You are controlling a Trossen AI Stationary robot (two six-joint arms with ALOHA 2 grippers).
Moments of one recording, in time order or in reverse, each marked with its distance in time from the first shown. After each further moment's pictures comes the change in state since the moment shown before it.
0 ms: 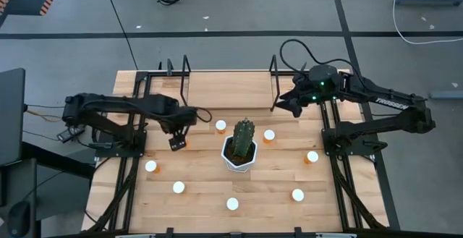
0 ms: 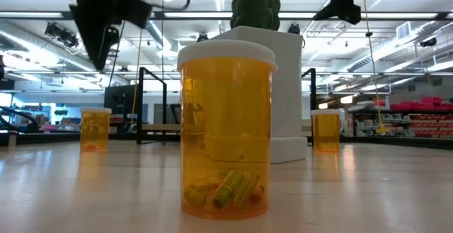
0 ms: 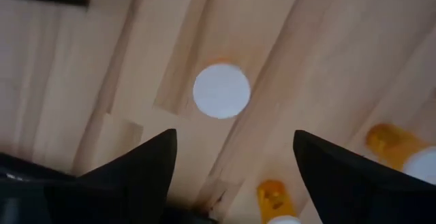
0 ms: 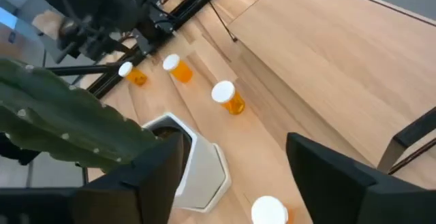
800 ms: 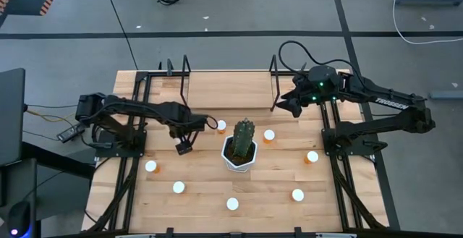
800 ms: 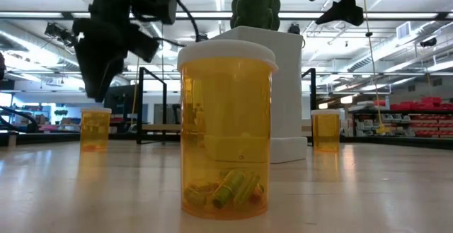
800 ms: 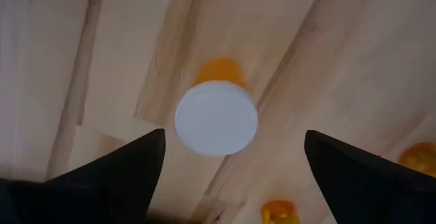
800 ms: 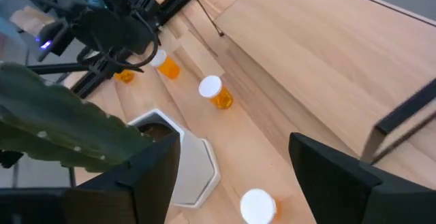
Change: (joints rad) left arm 0.000 0.148 -0.087 0.132 0.013 -0.001; right arm 0.000 0.000 0.000 -0.038 0.039 0.006
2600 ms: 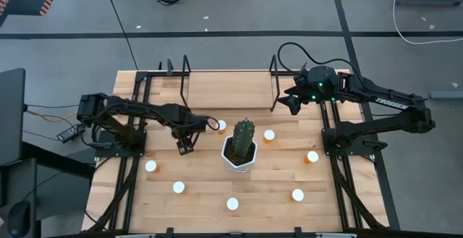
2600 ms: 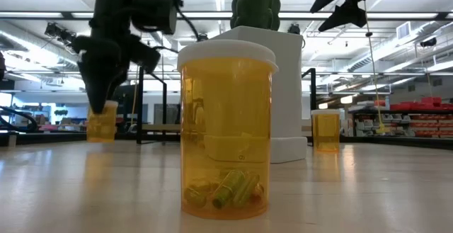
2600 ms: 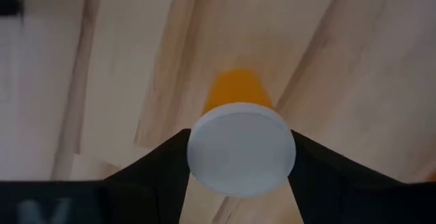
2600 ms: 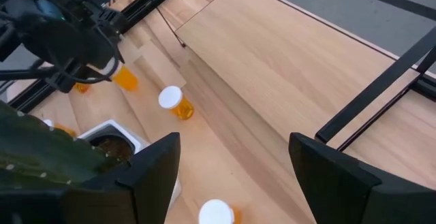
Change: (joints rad) left arm 0.003 0.012 -0.026 0.096 -0.027 0.065; right arm -0.001 0.000 -0.001 -0.026 0.149 -0.051
